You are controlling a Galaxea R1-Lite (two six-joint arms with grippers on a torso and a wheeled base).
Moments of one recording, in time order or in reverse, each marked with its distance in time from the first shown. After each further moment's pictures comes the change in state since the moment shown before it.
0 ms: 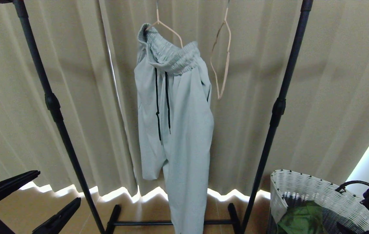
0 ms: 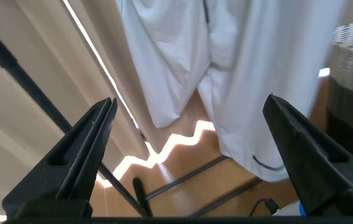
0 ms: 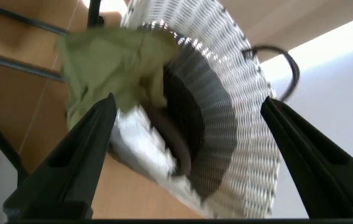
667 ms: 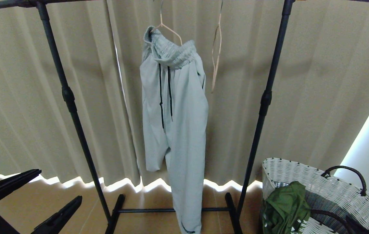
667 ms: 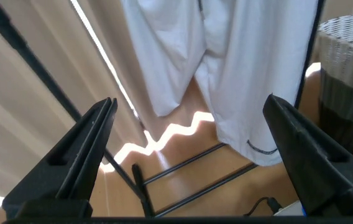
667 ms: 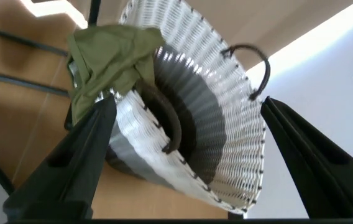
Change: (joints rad) left arm 0.004 0.010 -0.009 -0.001 0.000 -0.003; right arm -0.004 -0.110 -0.004 0.005 -0.004 -0.001
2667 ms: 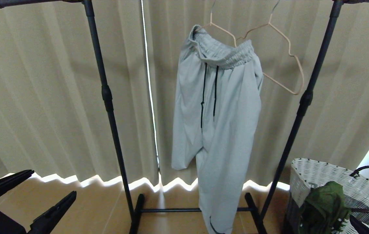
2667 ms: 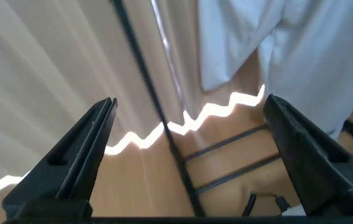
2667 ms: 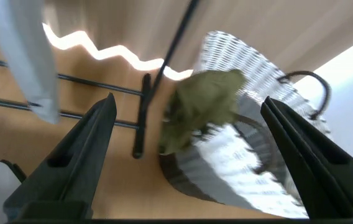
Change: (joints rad) left arm 0.088 0.019 0.003 0.008 0.003 -0.008; right arm 0.067 -0.162 0.037 -0.002 -0.006 0.131
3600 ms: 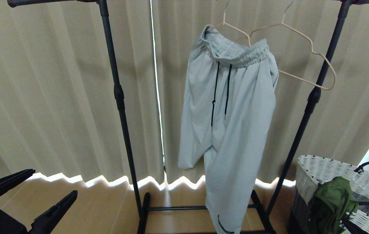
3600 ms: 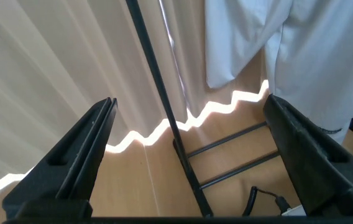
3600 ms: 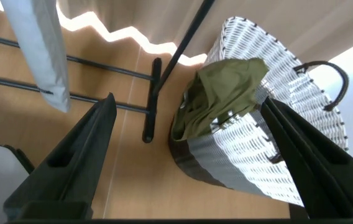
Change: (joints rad) left arm -0.001 0.006 -0.005 0.000 -0.001 -0.001; right arm 0.003 0.080 -0.003 -0.006 0.007 0.002
